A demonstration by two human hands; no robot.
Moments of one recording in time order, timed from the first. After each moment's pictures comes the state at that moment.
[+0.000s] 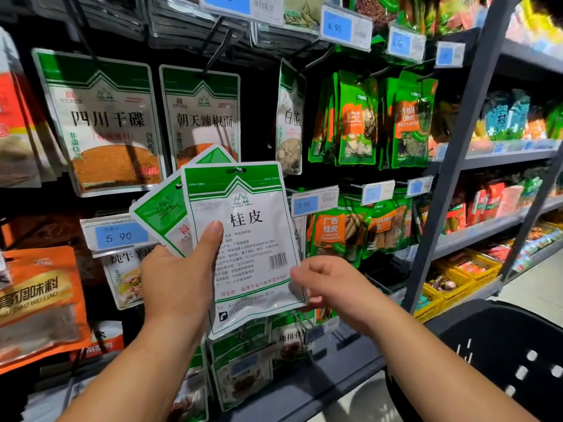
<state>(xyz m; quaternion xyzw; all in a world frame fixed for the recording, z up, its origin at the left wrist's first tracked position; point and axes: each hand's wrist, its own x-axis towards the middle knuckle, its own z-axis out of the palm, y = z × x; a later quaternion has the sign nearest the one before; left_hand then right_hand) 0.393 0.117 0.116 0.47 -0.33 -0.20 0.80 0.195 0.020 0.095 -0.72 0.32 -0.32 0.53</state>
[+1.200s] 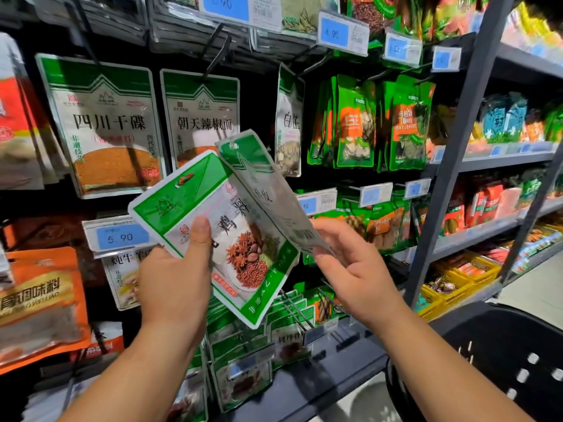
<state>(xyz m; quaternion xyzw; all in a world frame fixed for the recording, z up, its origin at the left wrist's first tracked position) 0.386 0.131 0.125 0.52 -0.33 -0.14 0.78 0.179 0.040 0.115 -0.79 0.20 -0.48 0.33</state>
